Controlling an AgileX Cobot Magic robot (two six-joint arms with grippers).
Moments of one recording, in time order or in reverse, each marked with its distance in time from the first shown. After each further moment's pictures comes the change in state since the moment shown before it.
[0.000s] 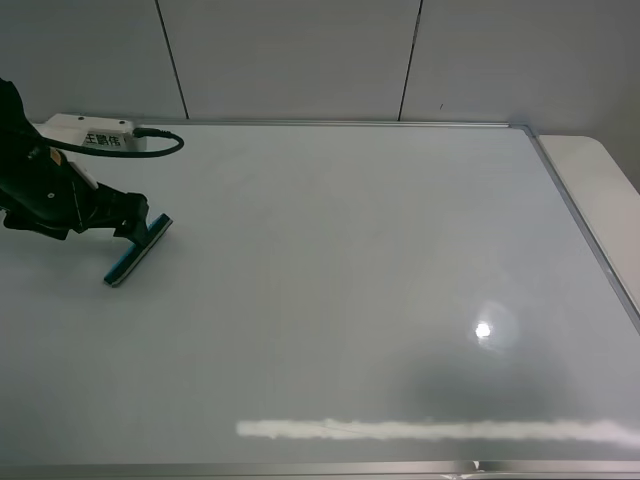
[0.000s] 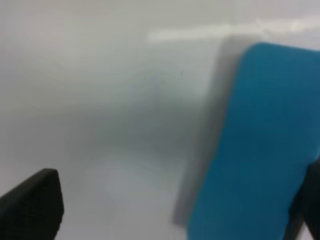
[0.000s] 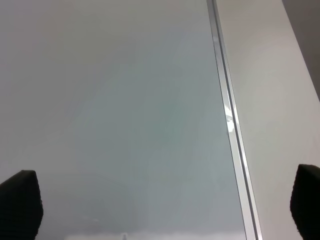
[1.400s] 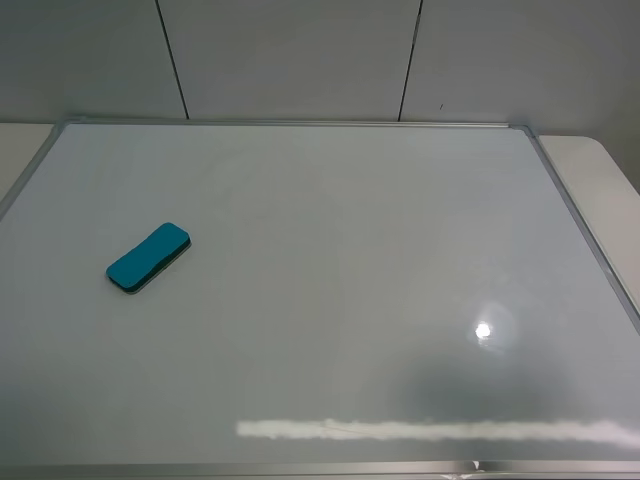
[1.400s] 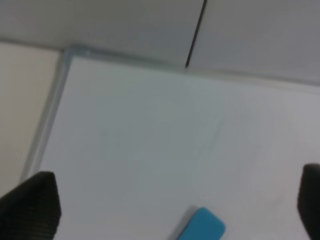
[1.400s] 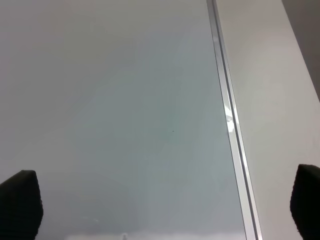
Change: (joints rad) left arm 0.000 -0.834 -0.193 0.027 0.308 -0.149; right arm 0.000 0.000 0.000 0.000 0.000 0.000
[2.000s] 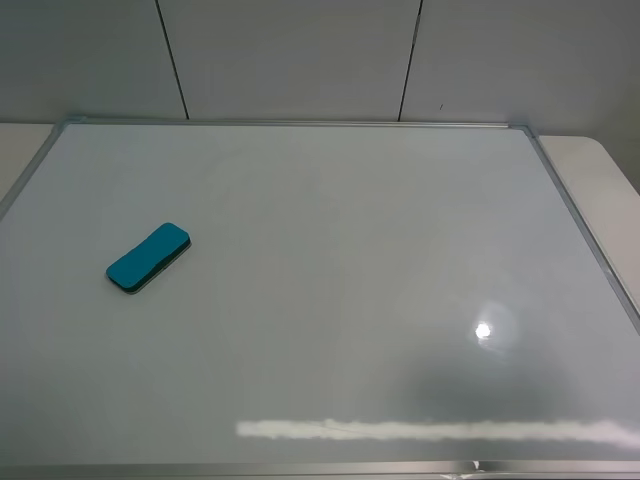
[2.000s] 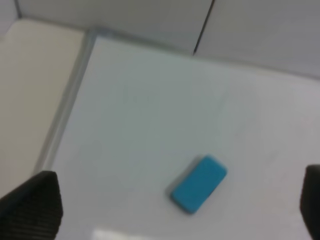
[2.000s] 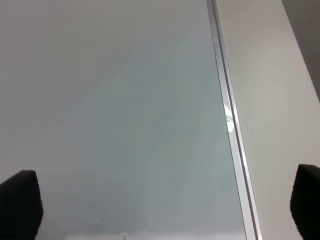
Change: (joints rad) left arm 0.000 -0.346 0.007 -0.026 0.377 0.000; right arm 0.000 0.000 0.000 0.000 0.000 0.000
